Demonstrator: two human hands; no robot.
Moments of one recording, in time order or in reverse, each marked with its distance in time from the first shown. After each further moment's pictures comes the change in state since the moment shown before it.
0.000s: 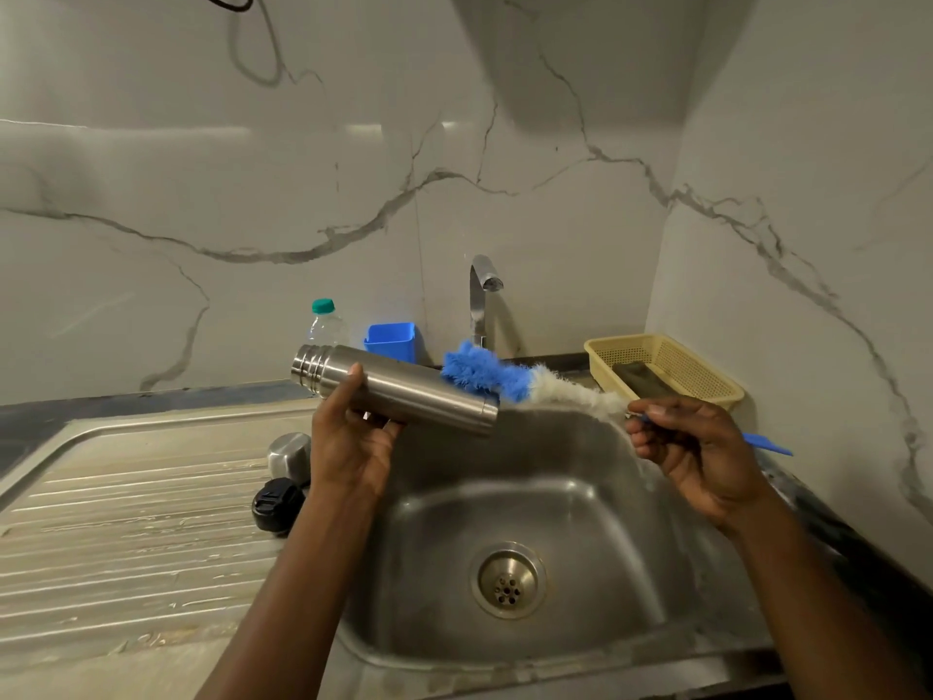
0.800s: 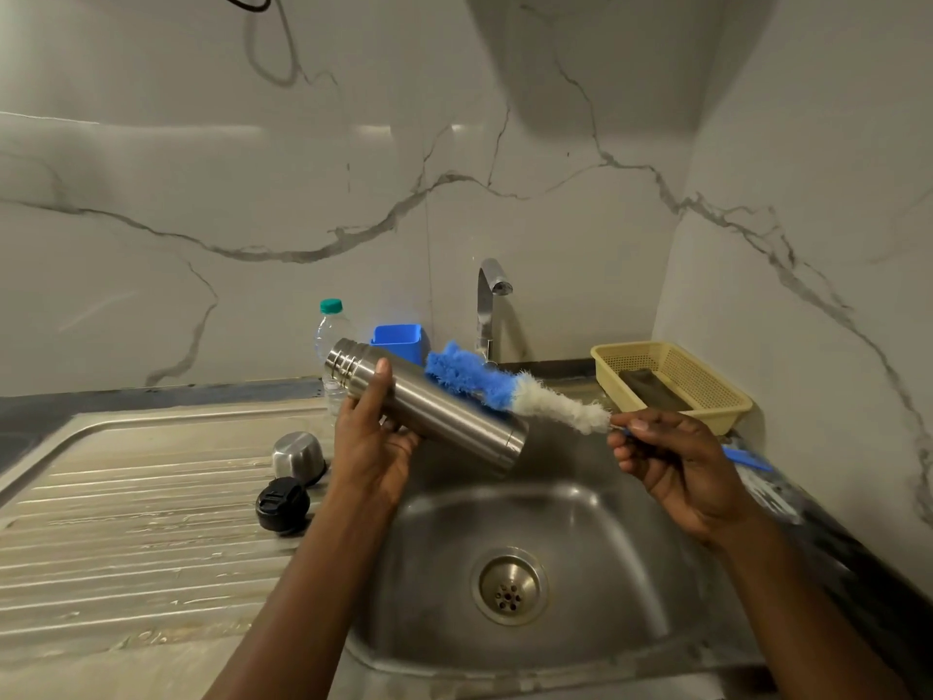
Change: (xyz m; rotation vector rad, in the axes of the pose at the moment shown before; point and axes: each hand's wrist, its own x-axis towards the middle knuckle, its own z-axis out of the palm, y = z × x) left_hand -0.016 -0.007 0.016 0.110 -0.013 -0.040; right_hand 0.003 0.016 0.009 0.036 -0.075 0.041
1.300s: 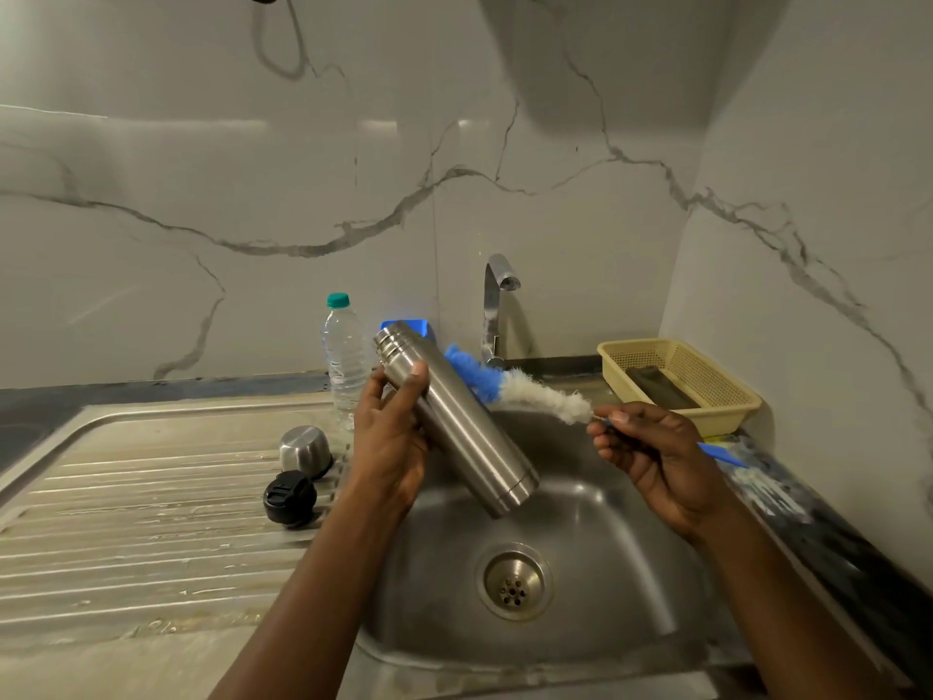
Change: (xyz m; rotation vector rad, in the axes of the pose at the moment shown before) left_hand -0.005 -0.007 0.003 0.232 -0.073 0.056; right_hand 0.009 0.013 0.011 -0.045 -0.007 -0.013
